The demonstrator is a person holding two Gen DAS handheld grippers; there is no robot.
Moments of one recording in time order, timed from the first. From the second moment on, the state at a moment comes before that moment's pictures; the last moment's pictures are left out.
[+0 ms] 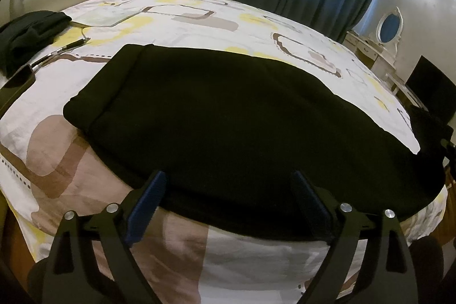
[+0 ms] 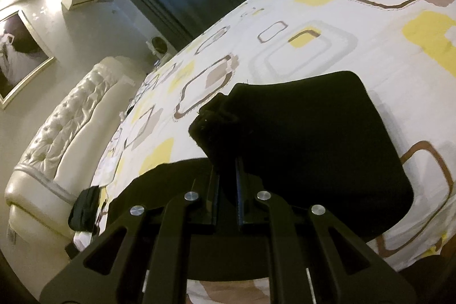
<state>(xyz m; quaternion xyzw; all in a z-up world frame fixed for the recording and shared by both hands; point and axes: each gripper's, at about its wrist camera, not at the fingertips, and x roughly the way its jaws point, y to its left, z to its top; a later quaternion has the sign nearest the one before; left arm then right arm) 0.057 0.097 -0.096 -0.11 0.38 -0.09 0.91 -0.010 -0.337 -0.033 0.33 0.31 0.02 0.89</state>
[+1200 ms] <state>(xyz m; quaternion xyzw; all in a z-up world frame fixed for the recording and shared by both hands) 0.059 0.097 -0.099 -0.12 0.38 -0.10 0.91 0.008 -0.251 -0.077 0.27 0.40 0.08 0.87</state>
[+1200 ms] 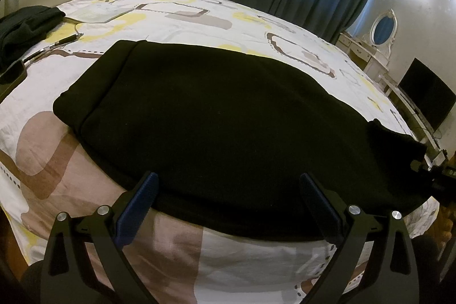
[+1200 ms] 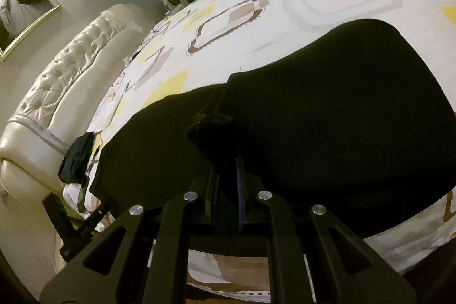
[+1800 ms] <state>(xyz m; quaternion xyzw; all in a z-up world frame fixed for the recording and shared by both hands) 0.058 0.097 -0.099 -0.12 0.38 -0.10 0.91 0.007 -0.239 -0.087 0.23 0.42 0.08 0.87</state>
